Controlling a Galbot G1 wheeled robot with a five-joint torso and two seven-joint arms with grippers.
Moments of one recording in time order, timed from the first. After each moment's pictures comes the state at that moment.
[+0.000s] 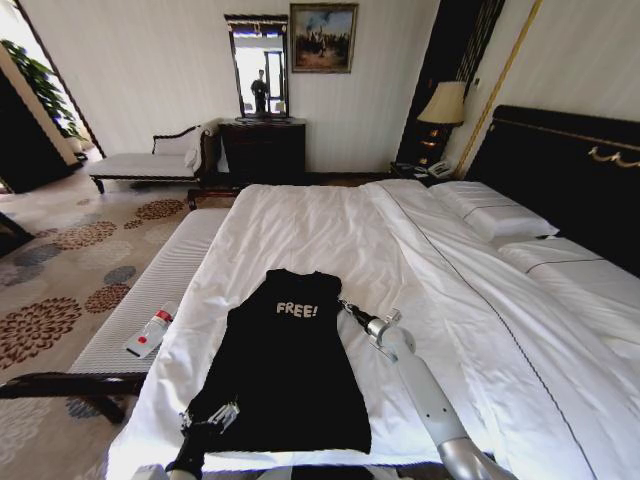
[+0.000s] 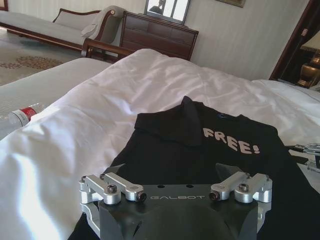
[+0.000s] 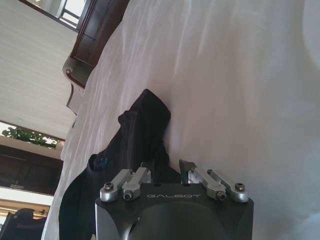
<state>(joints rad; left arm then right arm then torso) 2.15 -1.29 -0.56 -2.27 -0.49 -0.07 -0.11 -0.88 1.32 0.35 1.26 1.29 -0.44 0.04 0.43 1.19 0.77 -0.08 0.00</state>
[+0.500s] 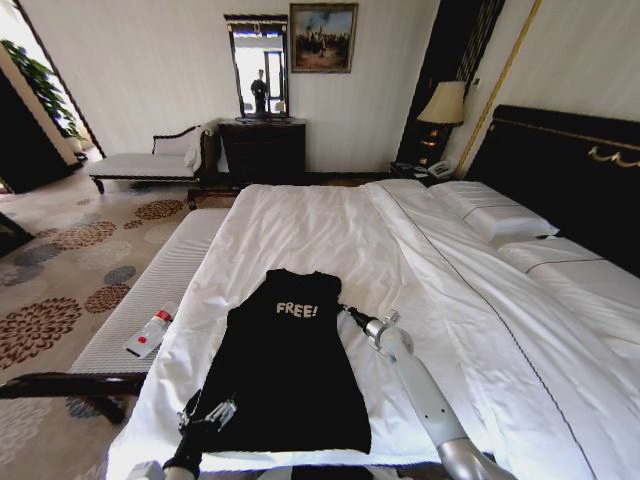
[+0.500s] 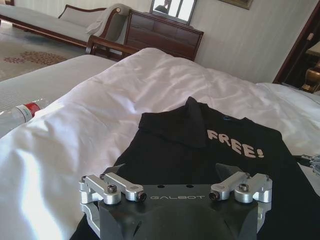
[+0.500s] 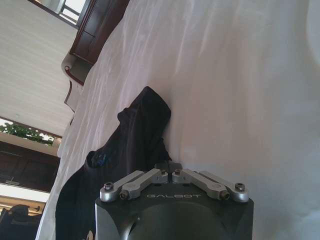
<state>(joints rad) 2.13 -1.28 -0.57 -2.26 -0.54 -0.06 -0.12 -0.88 1.32 0.35 1.27 1.27 -0.44 0.04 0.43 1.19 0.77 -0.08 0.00</state>
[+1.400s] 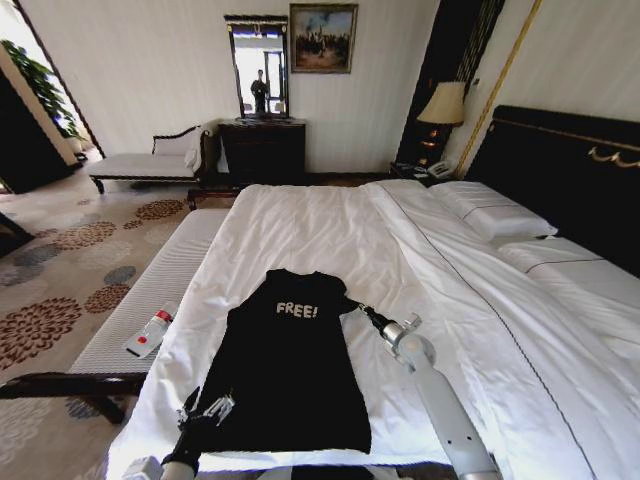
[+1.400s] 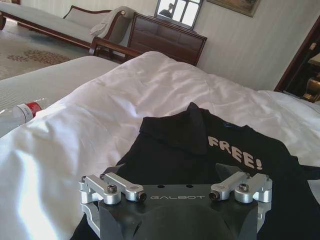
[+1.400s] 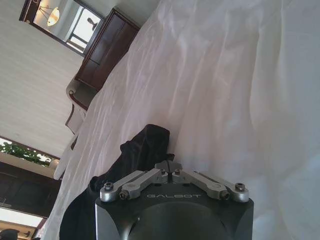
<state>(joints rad) 2.12 -1.28 -0.58 -2.26 -0.58 -0.07 -0.12 -1.02 1.26 0.47 1.46 1.26 -0.43 0.05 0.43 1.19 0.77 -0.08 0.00</state>
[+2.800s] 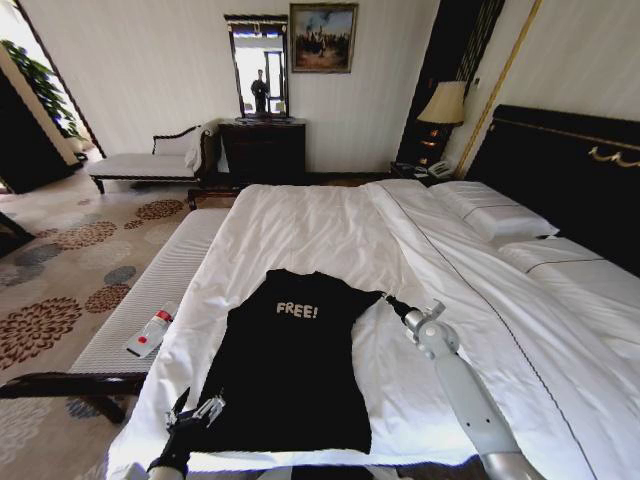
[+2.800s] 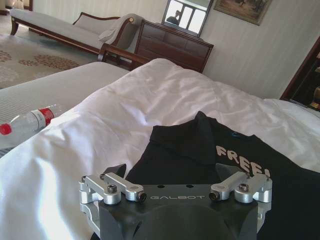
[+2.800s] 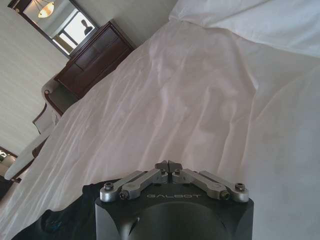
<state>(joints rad) 2.16 -1.29 -0.64 -2.28 -0.63 -0.09 -0.09 -0.90 1.11 0.47 1.39 1.17 -0.43 0.07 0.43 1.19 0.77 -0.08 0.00</state>
